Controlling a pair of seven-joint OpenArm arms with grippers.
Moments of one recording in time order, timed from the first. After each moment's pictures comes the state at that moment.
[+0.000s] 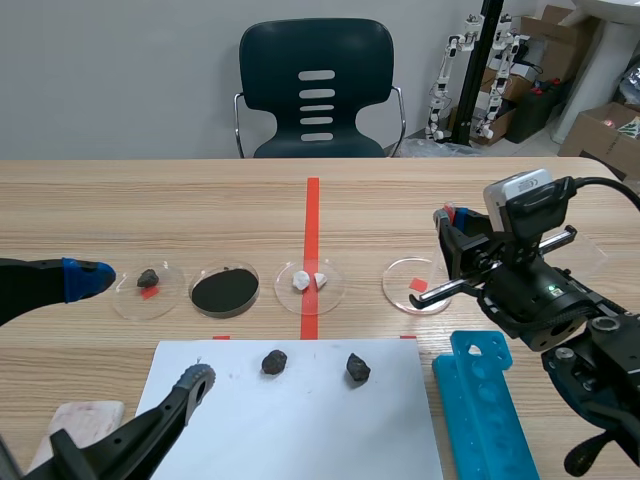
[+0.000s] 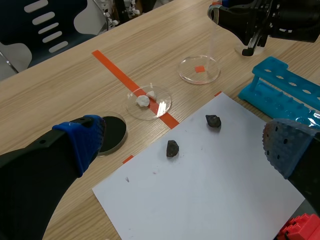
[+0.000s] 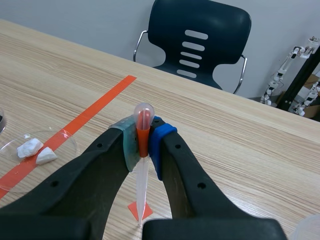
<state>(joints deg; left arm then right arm) 52.4 -25.9 -5.2 122.5 -5.4 -26.4 -12.4 -3.7 12.2 -2.8 67.8 -6.4 17.4 32.1</state>
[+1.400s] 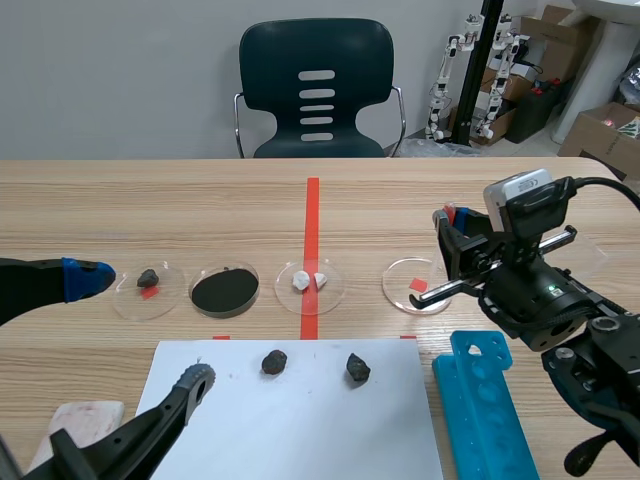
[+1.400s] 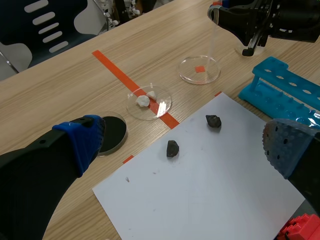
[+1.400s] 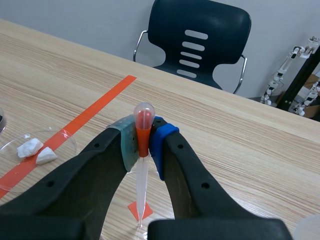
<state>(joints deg) 52.4 -25.9 -5.2 122.5 -5.4 -26.4 -12.4 -3.7 12.2 -2.8 67.8 -6.4 17.4 32.1</state>
